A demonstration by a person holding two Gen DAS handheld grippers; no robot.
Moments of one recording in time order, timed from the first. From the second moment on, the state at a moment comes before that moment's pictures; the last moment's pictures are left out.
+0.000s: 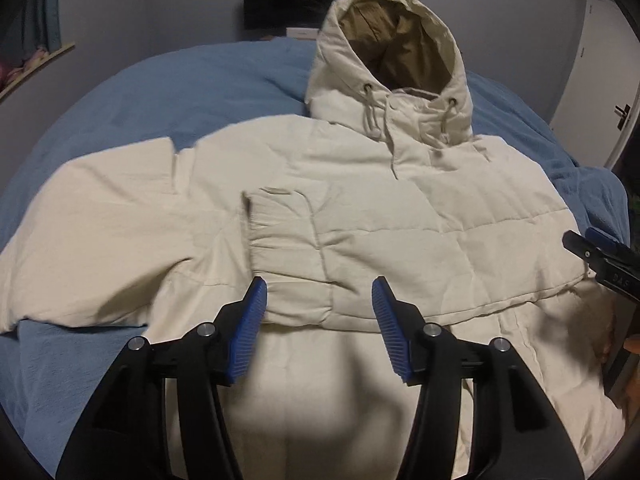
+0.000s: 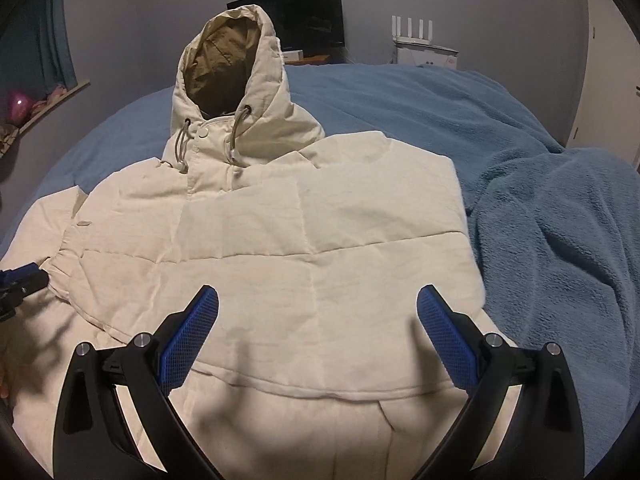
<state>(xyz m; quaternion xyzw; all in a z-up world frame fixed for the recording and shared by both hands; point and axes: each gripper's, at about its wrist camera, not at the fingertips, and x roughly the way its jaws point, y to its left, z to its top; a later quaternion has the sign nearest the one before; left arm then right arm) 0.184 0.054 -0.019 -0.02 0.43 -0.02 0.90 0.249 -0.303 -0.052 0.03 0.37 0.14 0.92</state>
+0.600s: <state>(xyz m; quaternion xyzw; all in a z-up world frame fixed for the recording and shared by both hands) 0.201 0.043 -0.058 0.02 0.46 0.00 0.89 0.267 -0.284 -0.109 -0.01 0.45 0.11 0.89</state>
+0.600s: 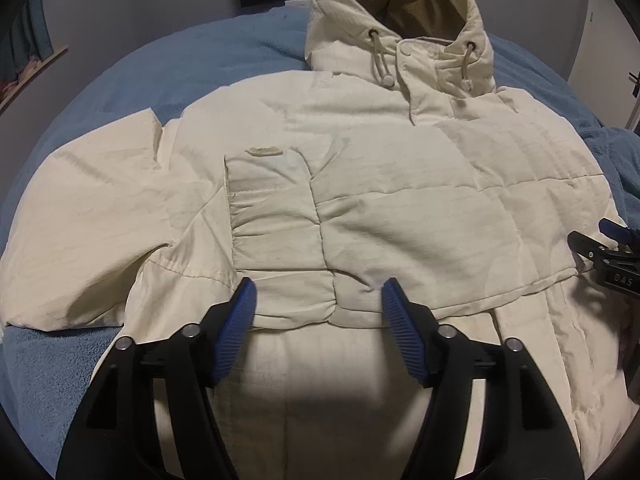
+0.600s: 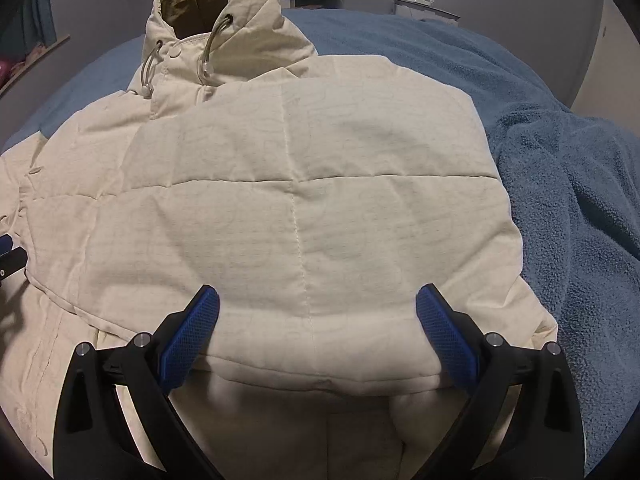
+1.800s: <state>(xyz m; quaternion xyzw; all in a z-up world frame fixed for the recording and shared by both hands) 0.168 0.055 -0.018 0.01 0.39 0.03 0.92 0.219 -0.299 -0.039 0.02 0.27 0.13 0.95</state>
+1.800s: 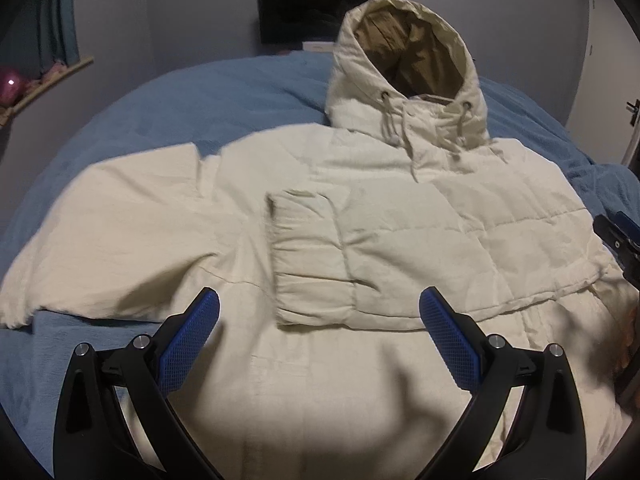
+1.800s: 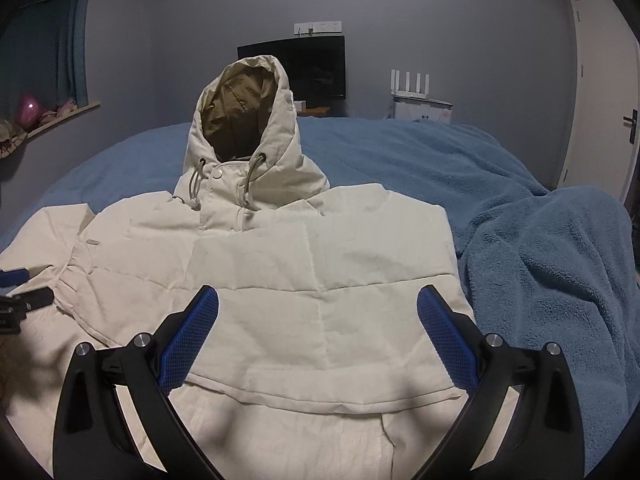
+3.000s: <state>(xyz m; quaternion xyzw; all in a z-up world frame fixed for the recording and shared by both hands) 0.095 0.355 -0.024 -0.34 0.40 0.22 0.82 0.210 -0.264 -0.041 -0.04 0.27 0.16 0.95</state>
